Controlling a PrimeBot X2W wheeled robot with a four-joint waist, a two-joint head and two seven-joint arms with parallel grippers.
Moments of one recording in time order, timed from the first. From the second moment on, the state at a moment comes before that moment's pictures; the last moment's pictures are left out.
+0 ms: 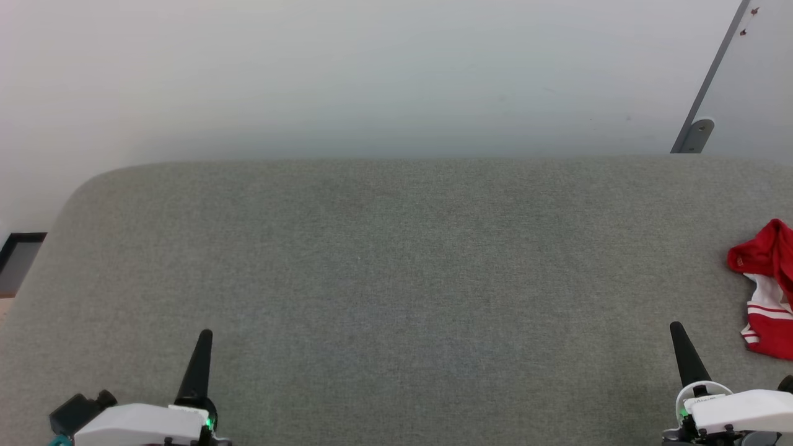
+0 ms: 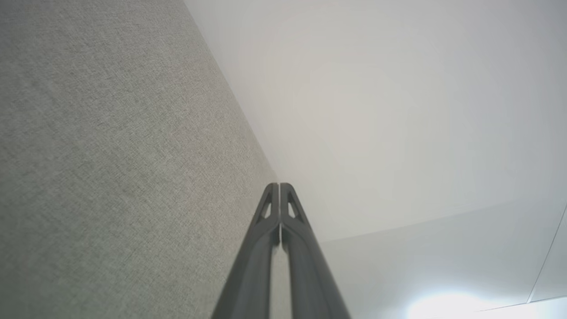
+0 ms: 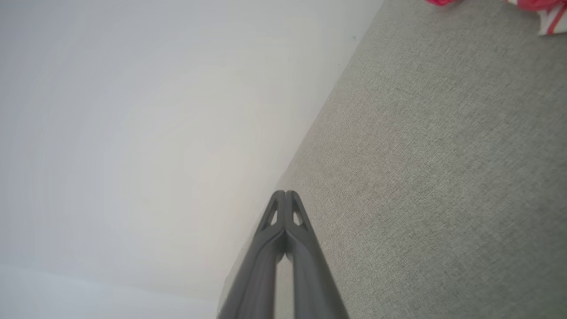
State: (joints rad) left arm -0.05 0.13 0.09 0.25 -1.30 -0.13 0.01; right arm -0.07 -0.07 -0.10 0.28 1.19 0.13 0.02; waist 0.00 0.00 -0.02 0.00
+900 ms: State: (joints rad) left arm -0.08 0.08 0.10 0.25 -1.48 -0.13 0.07; right arm -0.09 -0.06 -0.11 0.26 1.43 0.13 0.07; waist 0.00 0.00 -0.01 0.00
